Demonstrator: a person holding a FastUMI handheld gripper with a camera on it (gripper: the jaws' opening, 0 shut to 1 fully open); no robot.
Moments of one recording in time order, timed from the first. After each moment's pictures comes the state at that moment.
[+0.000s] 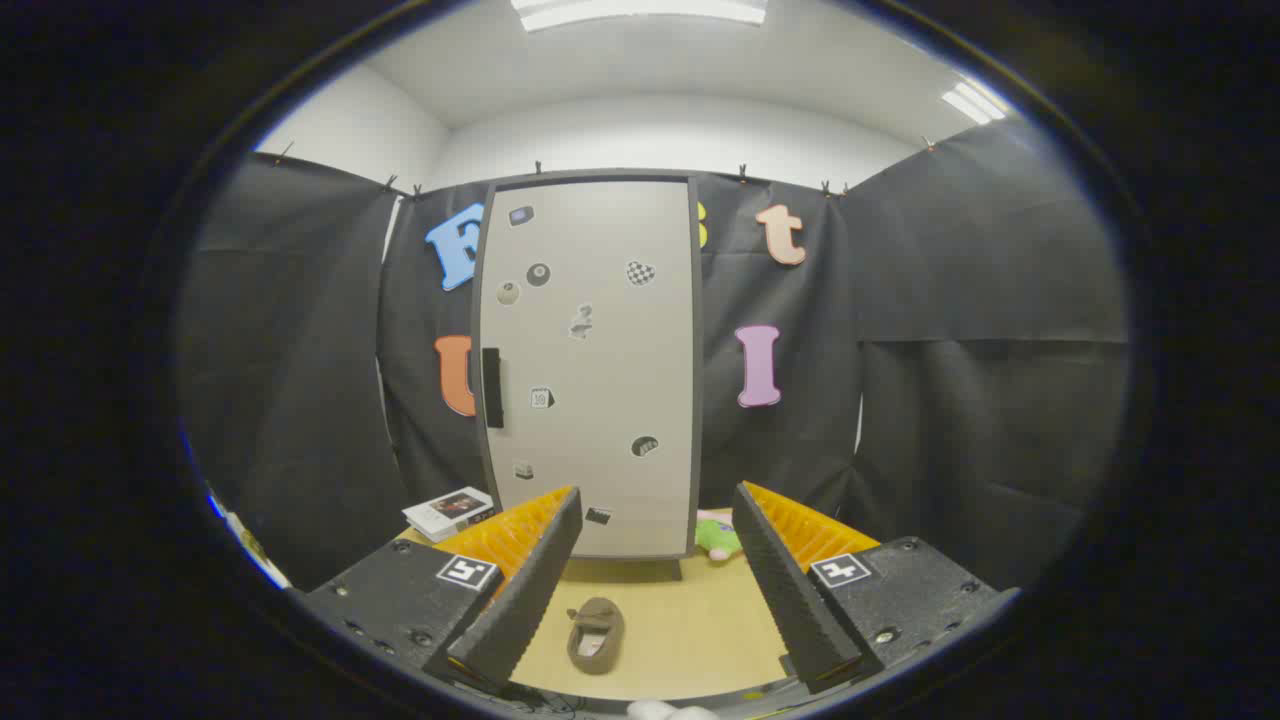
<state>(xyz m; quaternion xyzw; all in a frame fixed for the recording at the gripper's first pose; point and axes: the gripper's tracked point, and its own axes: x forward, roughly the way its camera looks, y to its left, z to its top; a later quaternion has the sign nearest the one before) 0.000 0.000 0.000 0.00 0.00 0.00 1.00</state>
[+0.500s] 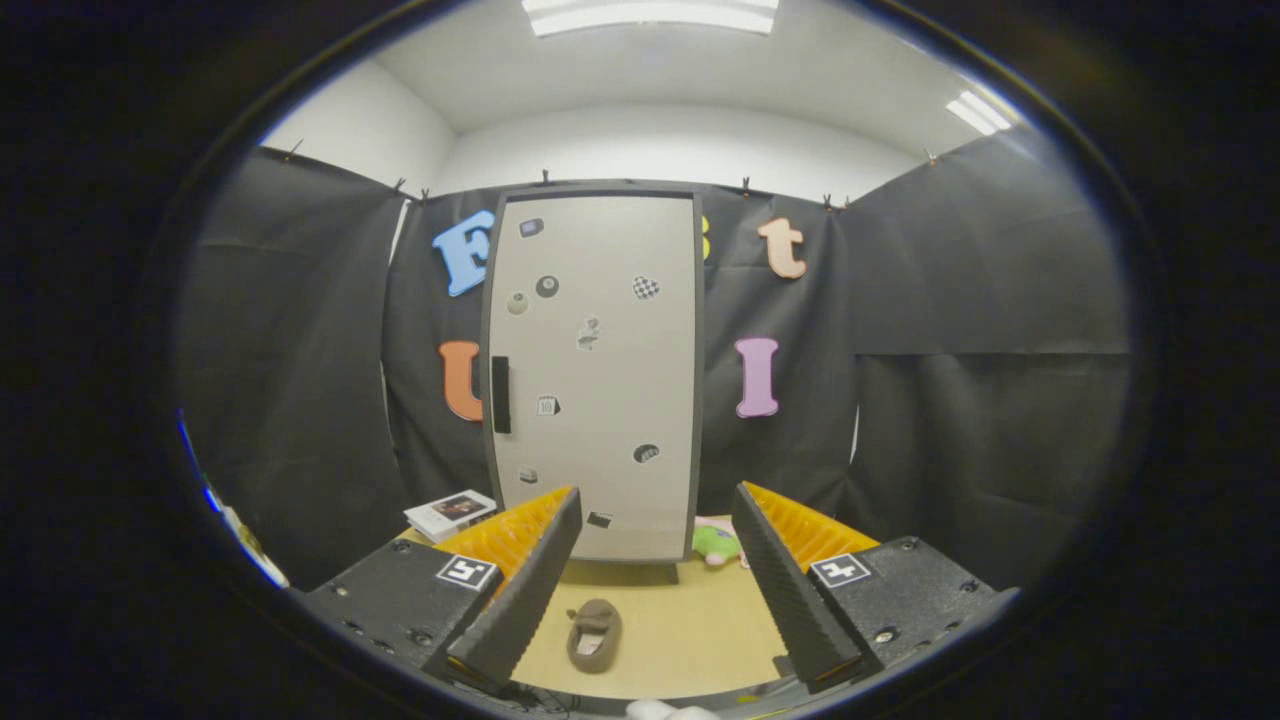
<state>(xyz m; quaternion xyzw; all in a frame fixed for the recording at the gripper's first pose) -0.022 0.004 0.009 -0.01 -0.02 0.00 1.00</state>
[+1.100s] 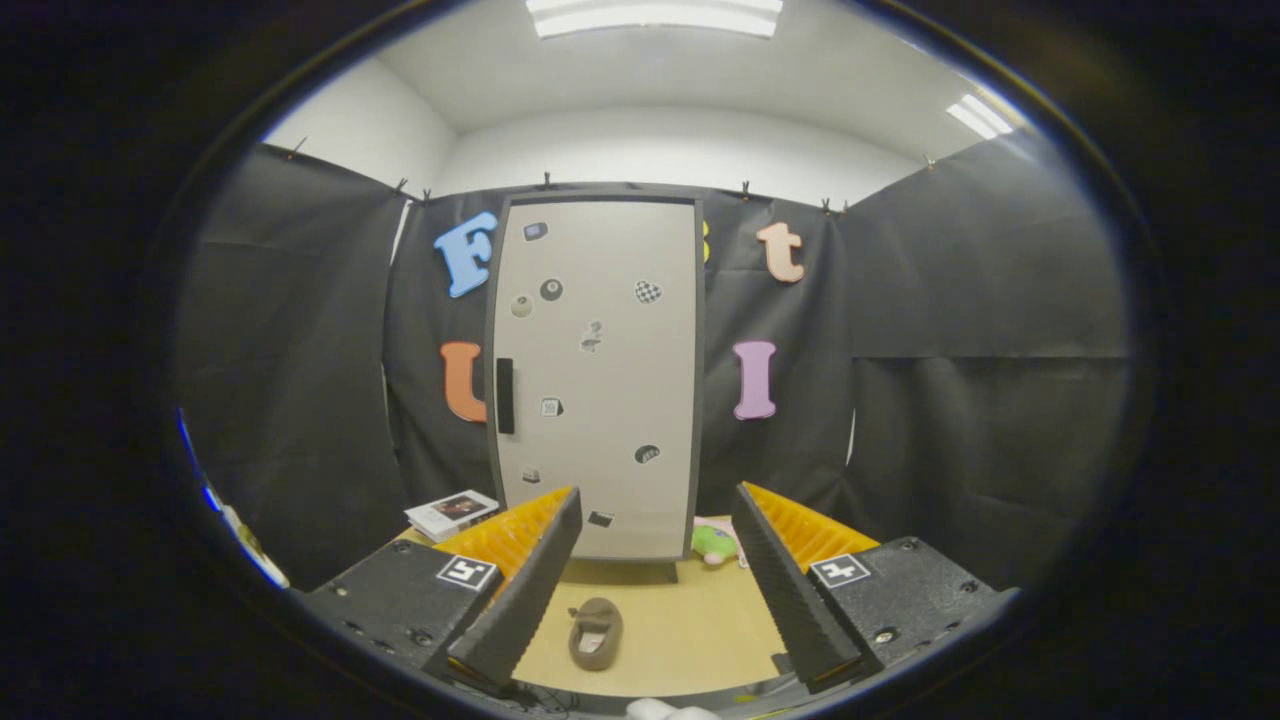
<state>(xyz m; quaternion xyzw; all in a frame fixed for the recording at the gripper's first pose) -0.029 0.014 0.006 -0.01 -0.01 0.00 1.00</state>
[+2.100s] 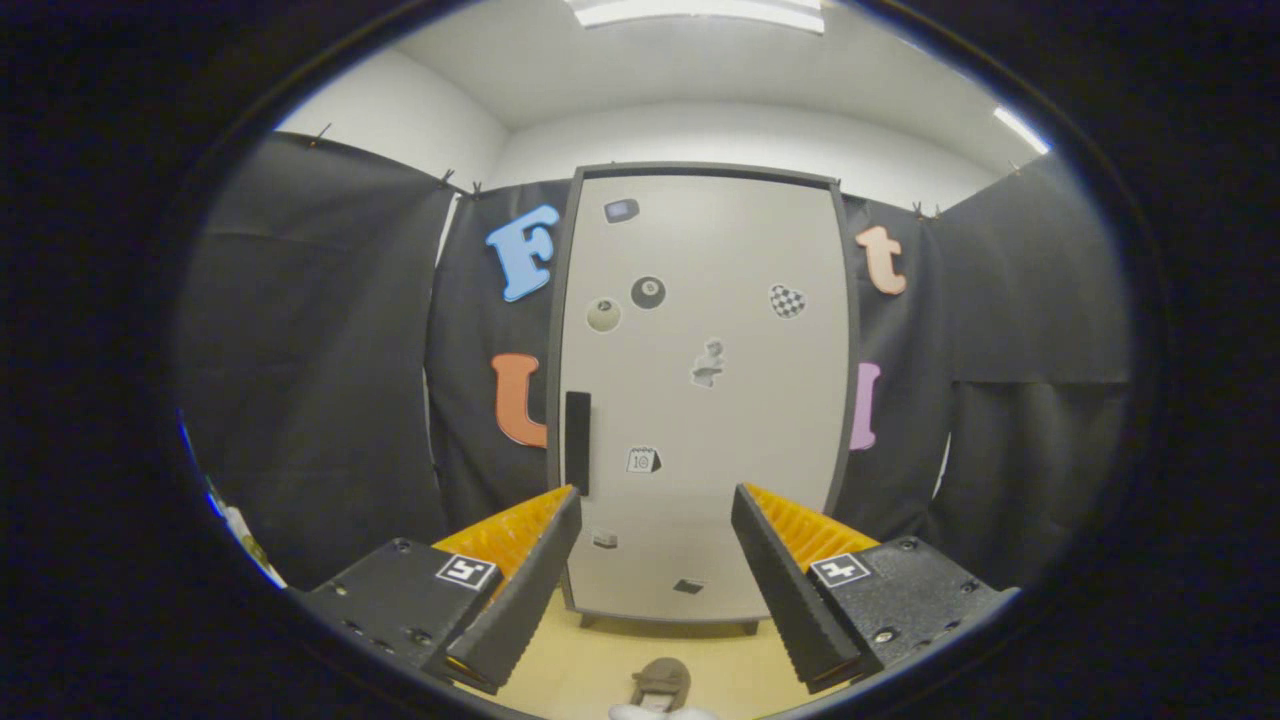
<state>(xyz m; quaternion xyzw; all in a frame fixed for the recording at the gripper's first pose) 0.154 0.152 0.060 -0.03 -0.04 0.10 0.99</state>
